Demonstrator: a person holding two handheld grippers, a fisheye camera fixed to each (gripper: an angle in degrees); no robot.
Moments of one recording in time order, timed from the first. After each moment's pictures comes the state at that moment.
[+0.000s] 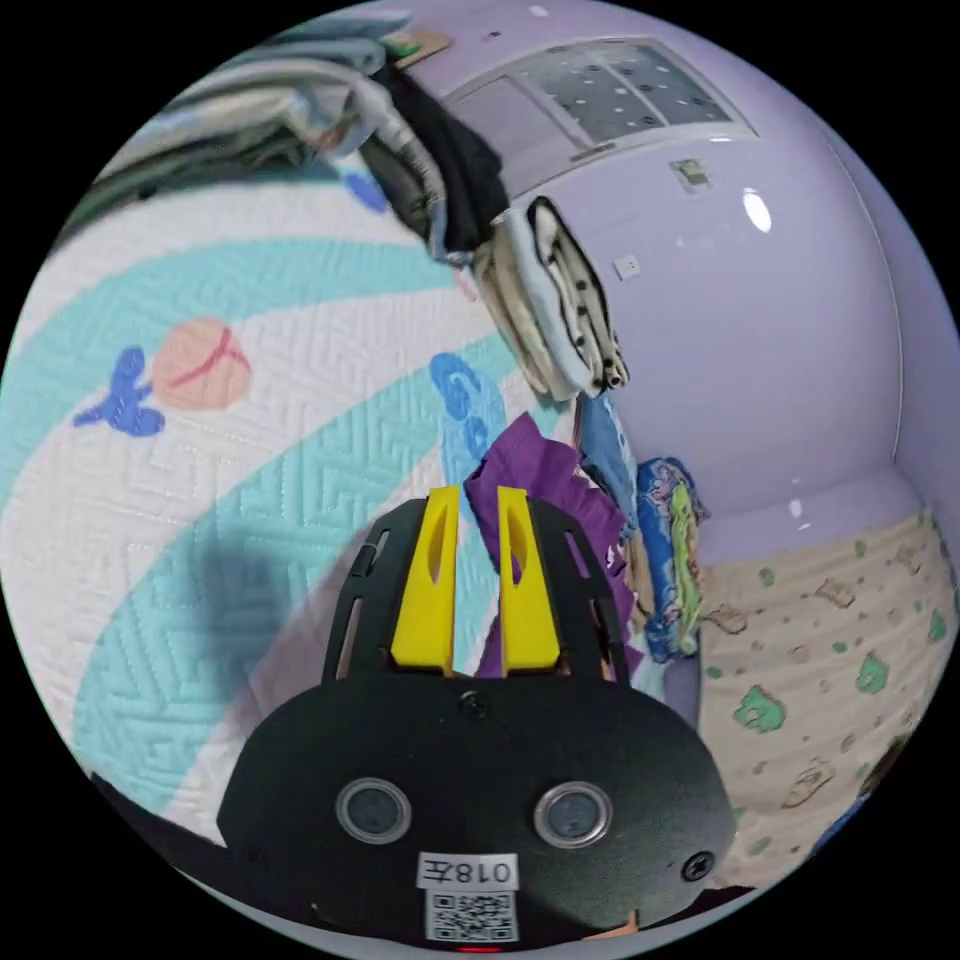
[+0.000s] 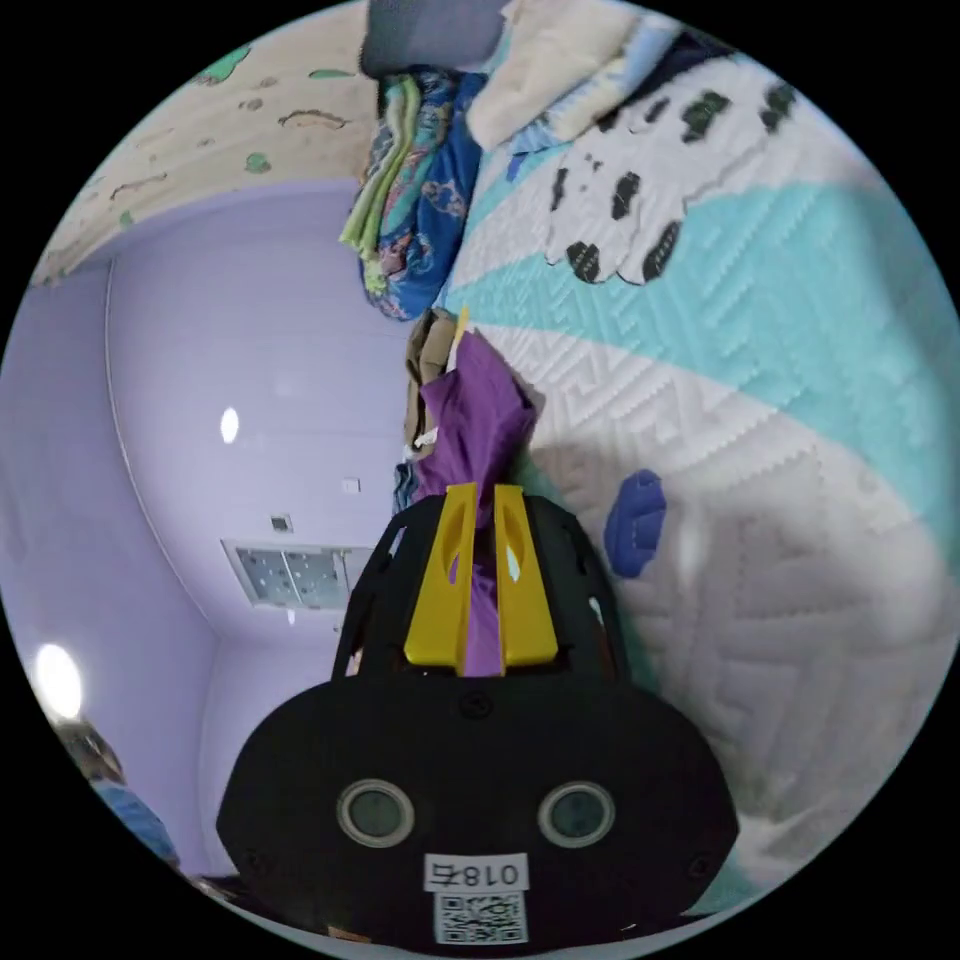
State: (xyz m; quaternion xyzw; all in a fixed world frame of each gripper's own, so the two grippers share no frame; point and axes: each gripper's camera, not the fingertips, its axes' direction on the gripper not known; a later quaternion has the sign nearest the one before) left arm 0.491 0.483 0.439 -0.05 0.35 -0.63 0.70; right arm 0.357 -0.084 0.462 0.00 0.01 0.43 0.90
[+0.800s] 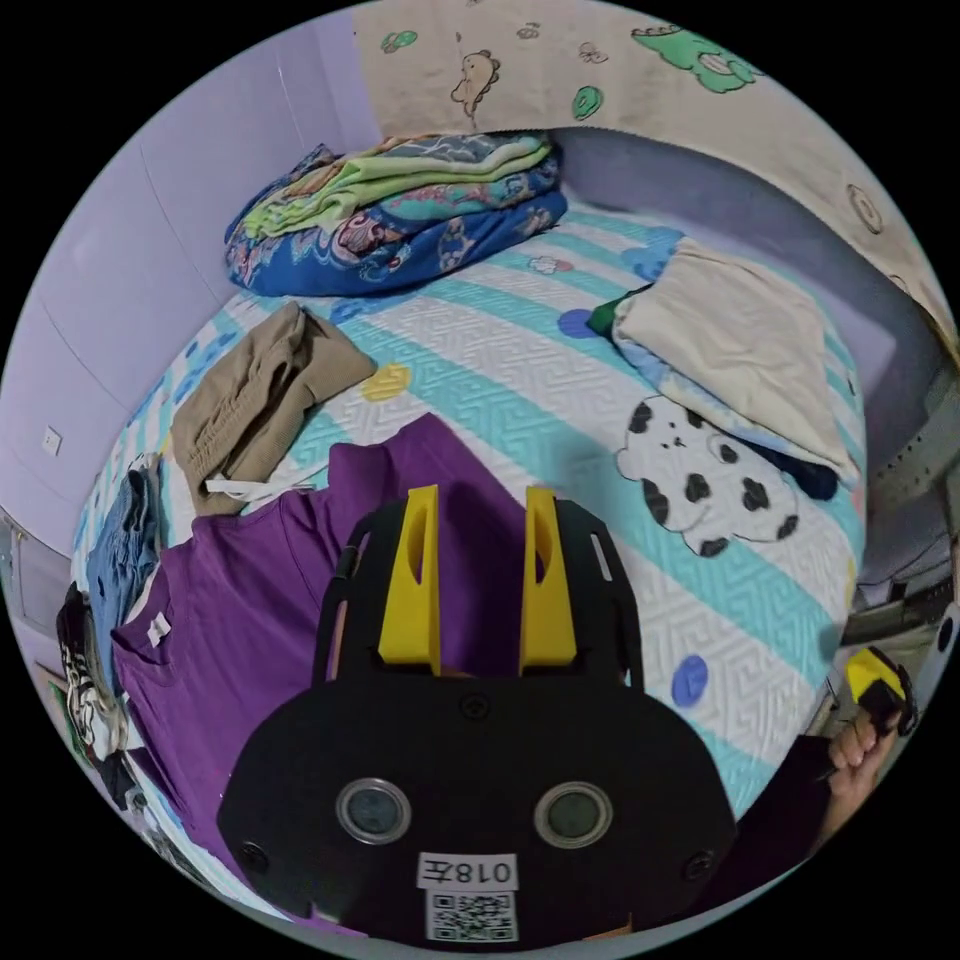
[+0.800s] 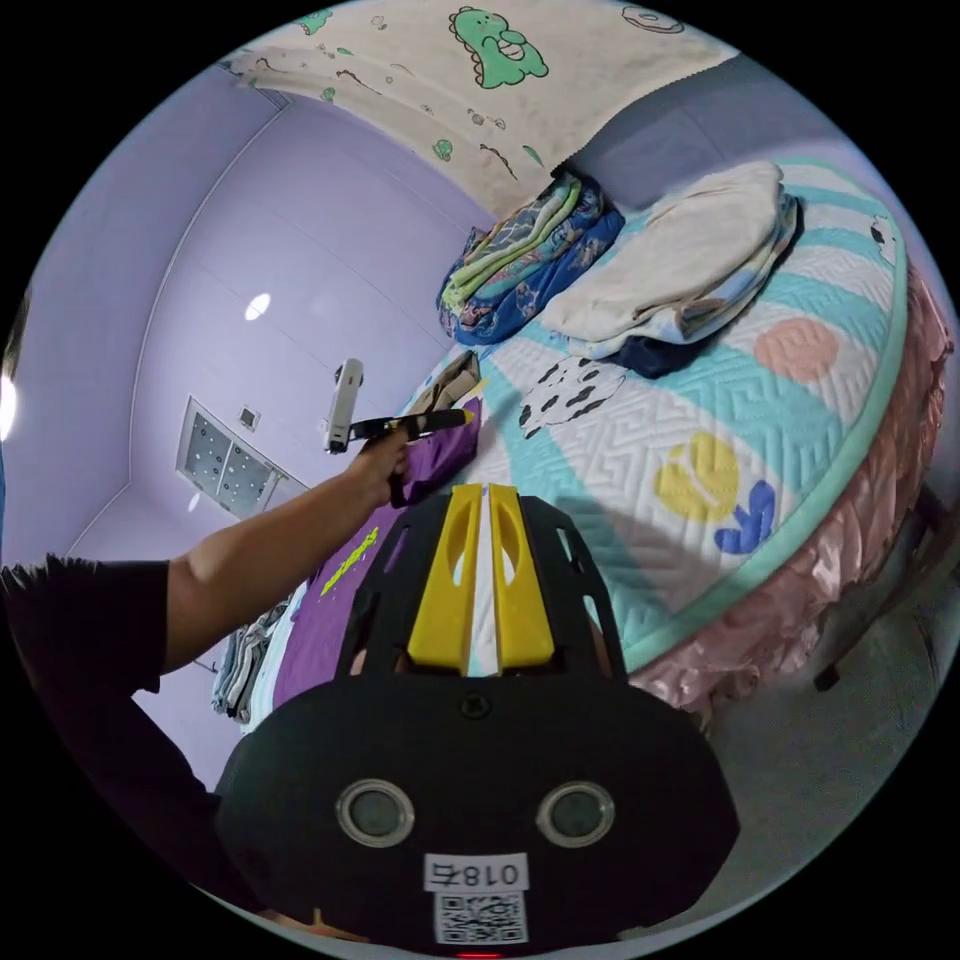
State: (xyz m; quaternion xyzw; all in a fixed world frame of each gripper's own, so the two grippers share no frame) left arm 1.161 -0.143 0.234 0.00 0.37 0.11 0.92; right arm 0.325 0.012 0.249 0.00 0.12 0.18 0.98
